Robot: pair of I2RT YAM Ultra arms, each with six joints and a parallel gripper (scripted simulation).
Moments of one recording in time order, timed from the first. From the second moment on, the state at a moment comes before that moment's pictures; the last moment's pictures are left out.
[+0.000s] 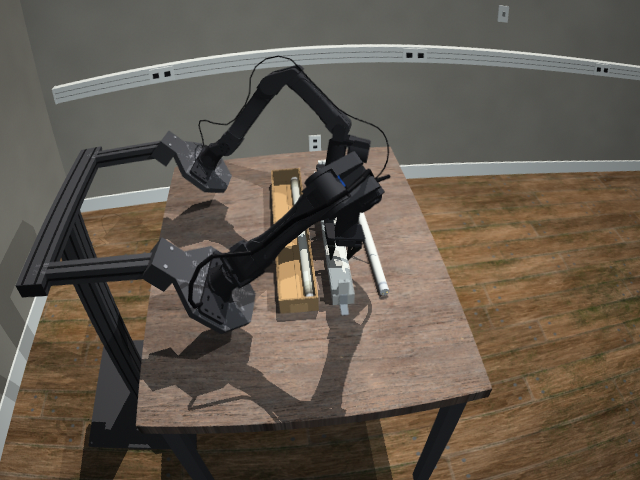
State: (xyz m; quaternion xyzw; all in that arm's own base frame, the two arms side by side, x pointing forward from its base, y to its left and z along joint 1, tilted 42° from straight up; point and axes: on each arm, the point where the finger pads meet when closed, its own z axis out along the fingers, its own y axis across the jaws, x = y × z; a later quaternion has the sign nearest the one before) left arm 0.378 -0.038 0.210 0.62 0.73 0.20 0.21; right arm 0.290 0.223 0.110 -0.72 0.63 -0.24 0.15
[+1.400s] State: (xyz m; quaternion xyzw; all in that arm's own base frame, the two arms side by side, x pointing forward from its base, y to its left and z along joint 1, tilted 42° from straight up) left arm 0.465 -0.006 0.252 0.61 0.74 0.18 0.20; right arm 0.394 0.217 0.169 -0.73 0.63 -0.24 0.13
